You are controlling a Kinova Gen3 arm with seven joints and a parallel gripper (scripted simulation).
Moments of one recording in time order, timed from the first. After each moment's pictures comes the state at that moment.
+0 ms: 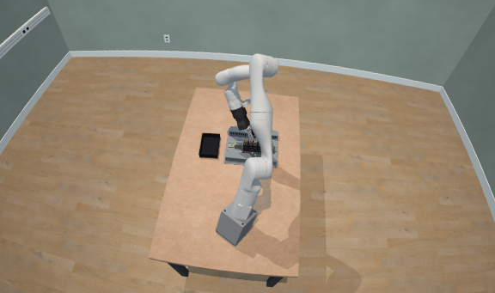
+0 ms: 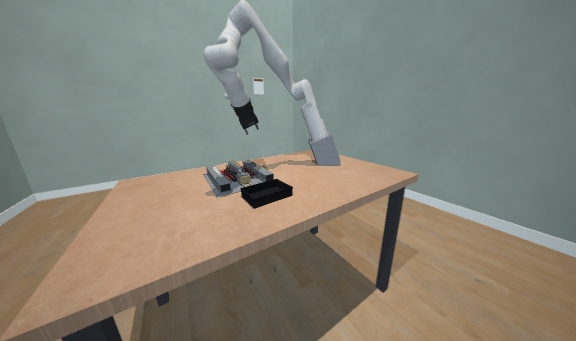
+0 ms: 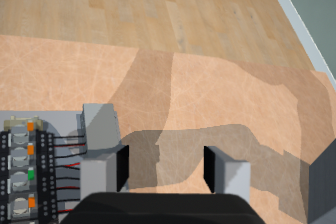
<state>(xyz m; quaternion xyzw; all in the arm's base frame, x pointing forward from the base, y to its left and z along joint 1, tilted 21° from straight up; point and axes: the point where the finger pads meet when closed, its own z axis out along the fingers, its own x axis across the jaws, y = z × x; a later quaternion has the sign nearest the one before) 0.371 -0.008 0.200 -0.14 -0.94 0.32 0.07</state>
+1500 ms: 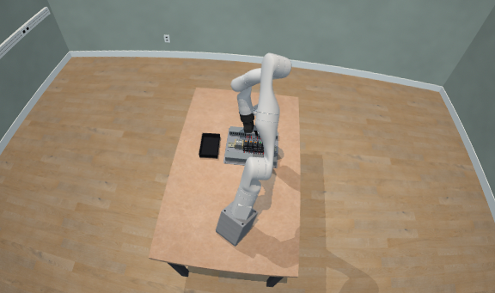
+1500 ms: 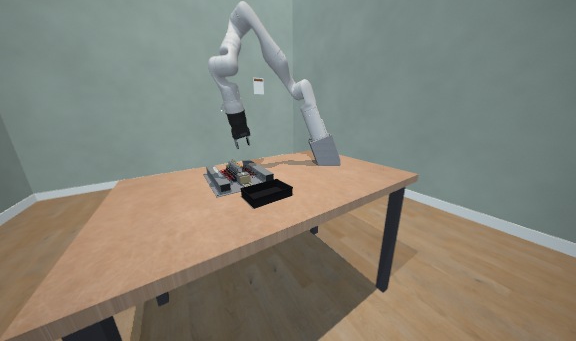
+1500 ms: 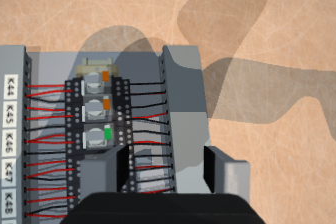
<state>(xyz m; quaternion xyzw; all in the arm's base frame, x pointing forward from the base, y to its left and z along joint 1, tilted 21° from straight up) 0.431 -0.038 0.152 -0.09 -0.98 0.20 -0.04</state>
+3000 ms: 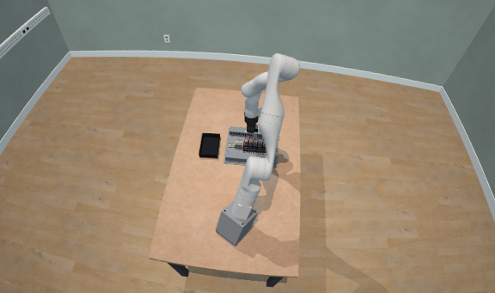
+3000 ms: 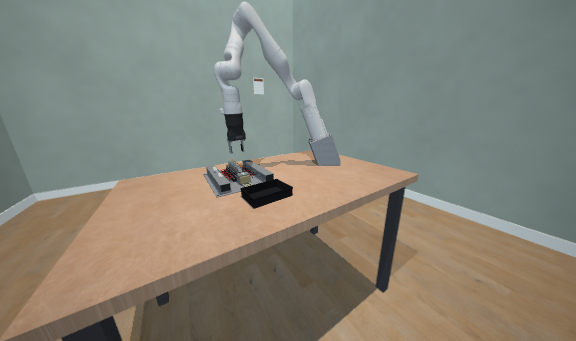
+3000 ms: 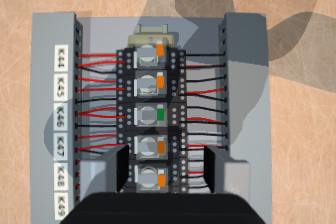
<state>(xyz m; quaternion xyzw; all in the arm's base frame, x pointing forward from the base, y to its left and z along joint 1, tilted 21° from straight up) 0.467 -0.045 0.141 -0.04 -0.98 0.12 -0.13</state>
